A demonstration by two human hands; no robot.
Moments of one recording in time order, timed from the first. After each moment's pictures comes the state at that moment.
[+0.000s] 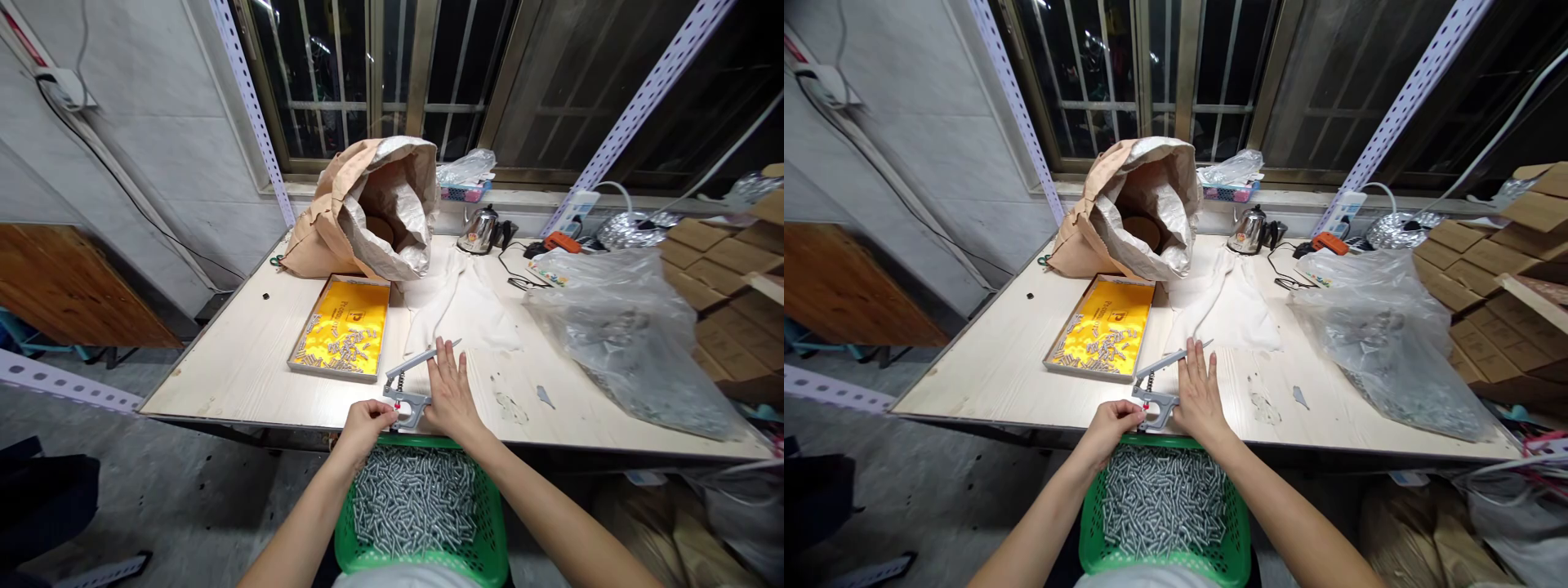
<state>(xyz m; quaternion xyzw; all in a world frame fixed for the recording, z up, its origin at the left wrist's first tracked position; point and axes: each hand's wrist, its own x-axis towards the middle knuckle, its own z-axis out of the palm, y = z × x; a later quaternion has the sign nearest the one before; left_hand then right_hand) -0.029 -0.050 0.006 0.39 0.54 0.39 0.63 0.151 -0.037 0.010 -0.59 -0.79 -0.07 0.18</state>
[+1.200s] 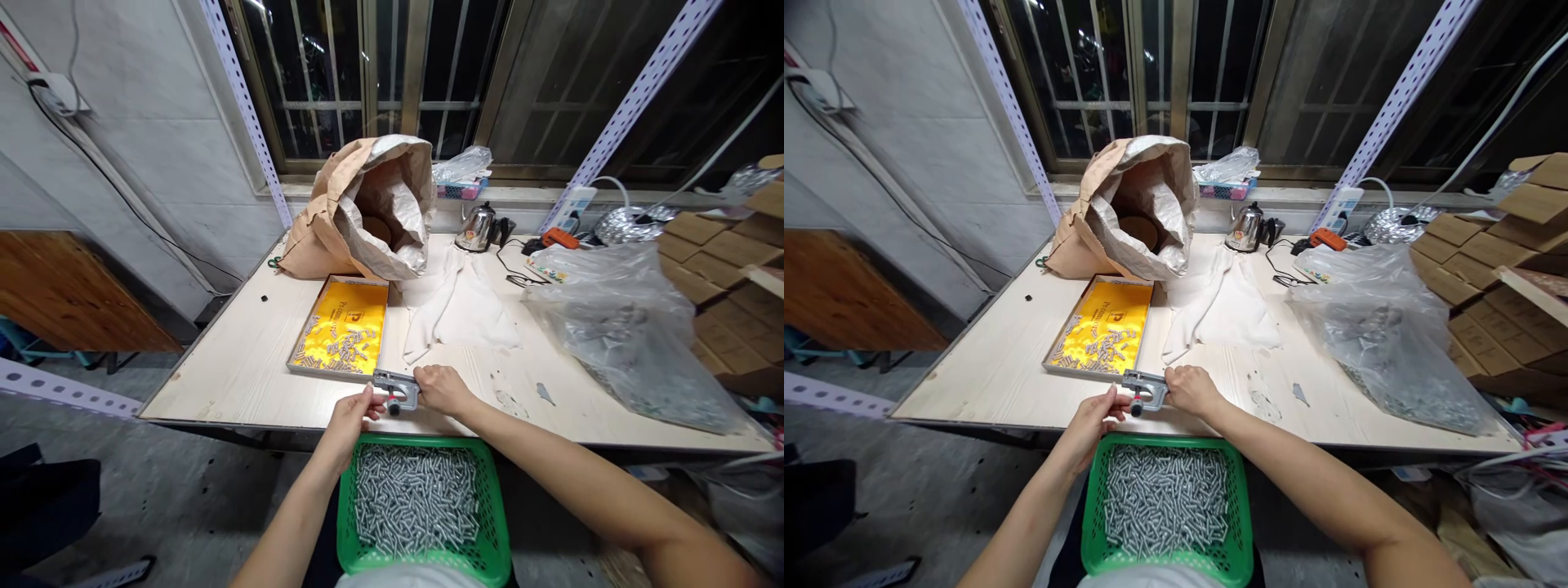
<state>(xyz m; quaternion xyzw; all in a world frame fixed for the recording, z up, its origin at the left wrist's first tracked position) -0.050 -0.048 0.038 0.38 0.55 0.38 0.64 0.151 -0.009 0.012 -0.54 -0.84 -0.03 0.05</state>
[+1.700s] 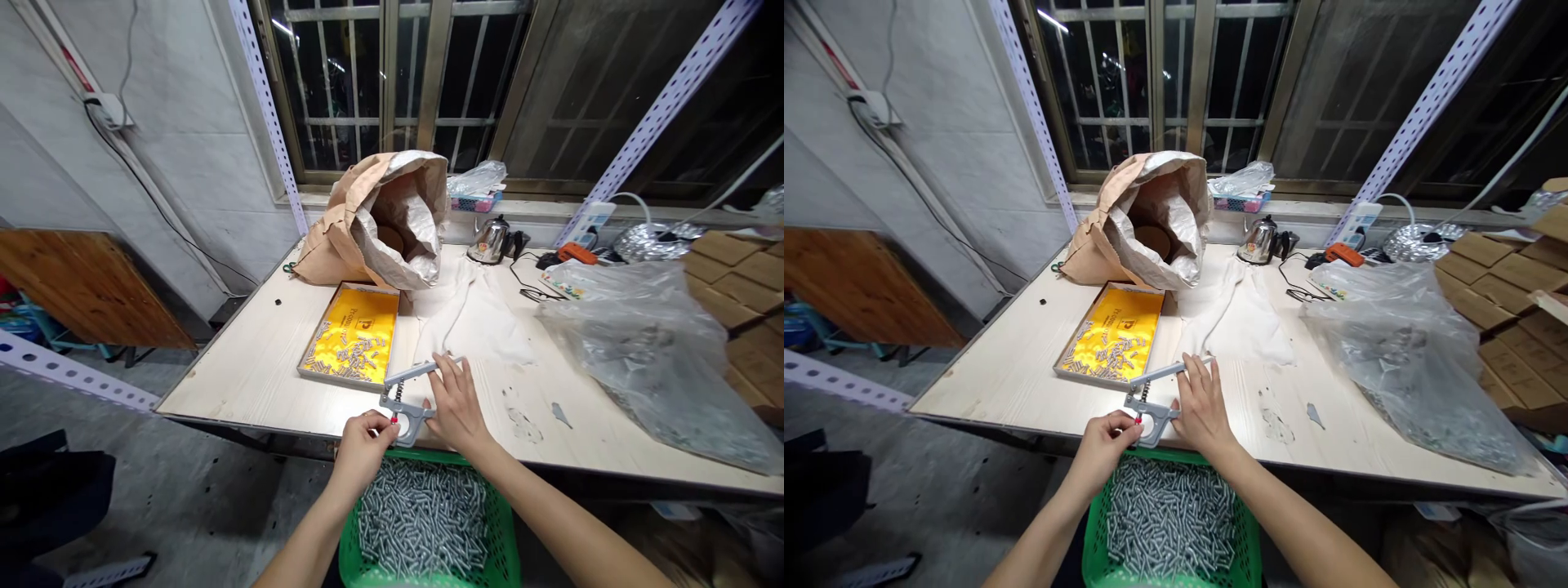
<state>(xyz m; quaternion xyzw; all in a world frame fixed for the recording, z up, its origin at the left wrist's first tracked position) -0.039 -0.067 0.033 0.52 0.56 0.38 0.52 0.141 -0.034 0.024 -0.53 -0.80 -0.11 0.25</state>
